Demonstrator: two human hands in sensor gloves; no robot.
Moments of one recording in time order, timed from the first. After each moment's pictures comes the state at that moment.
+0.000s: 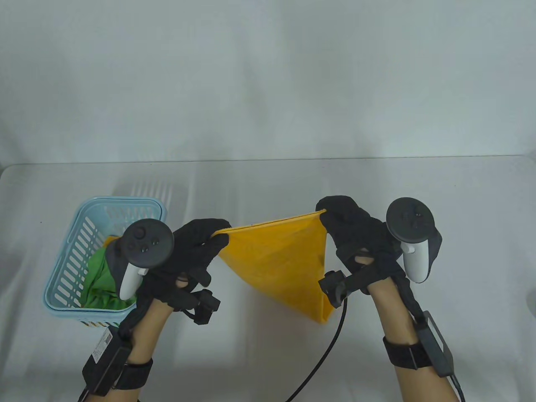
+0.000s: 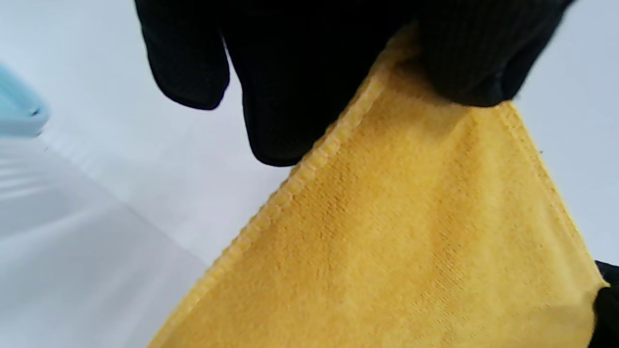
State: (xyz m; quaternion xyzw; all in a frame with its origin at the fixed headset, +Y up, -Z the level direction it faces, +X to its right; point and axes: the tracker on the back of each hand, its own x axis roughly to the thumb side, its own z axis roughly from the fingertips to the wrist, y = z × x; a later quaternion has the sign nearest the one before) left_hand -0.195 -0.521 -0.323 0.07 -0.11 0.39 0.91; right_hand 0.160 -0.515 -0.336 0.03 -0.04 0.83 0.56
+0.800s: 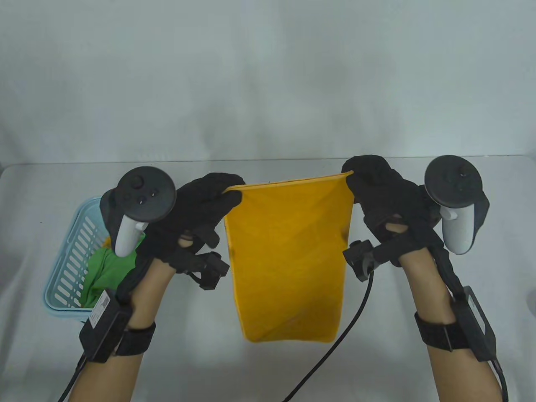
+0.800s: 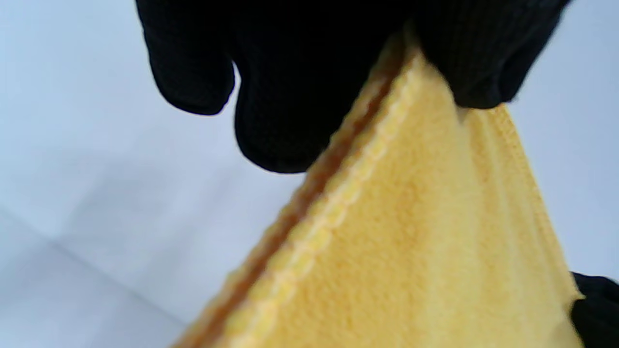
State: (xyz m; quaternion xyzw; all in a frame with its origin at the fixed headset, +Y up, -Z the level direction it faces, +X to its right) left_hand -0.172 -0.463 -0.365 0.05 -0.12 0.39 0.91; right_hand 0.180 -0.456 -0.360 0.00 -0.05 0.85 0.53
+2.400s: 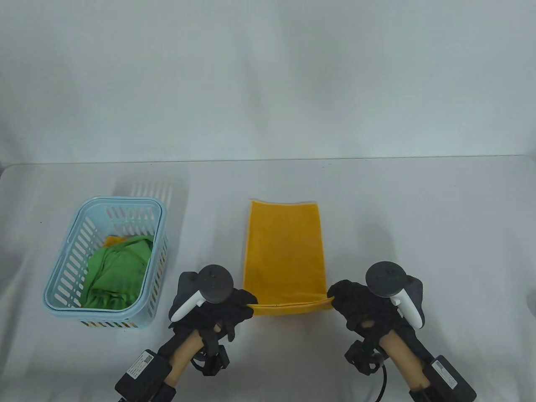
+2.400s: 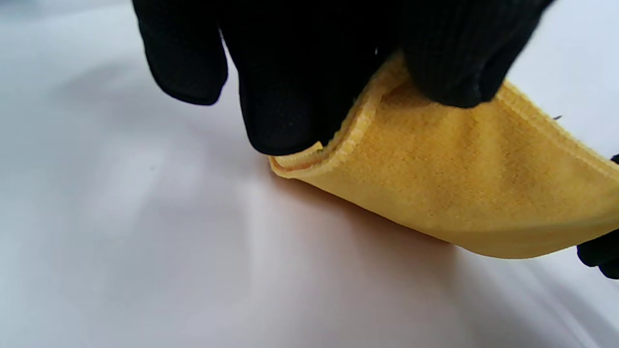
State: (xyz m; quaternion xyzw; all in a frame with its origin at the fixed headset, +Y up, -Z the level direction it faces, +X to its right) left_hand -0.146 -0.705 -0.316 -0.20 -0.13 0.23 0.94; right_hand 0.187 -0.699 -0.306 -0.01 0.18 0.91 0.36
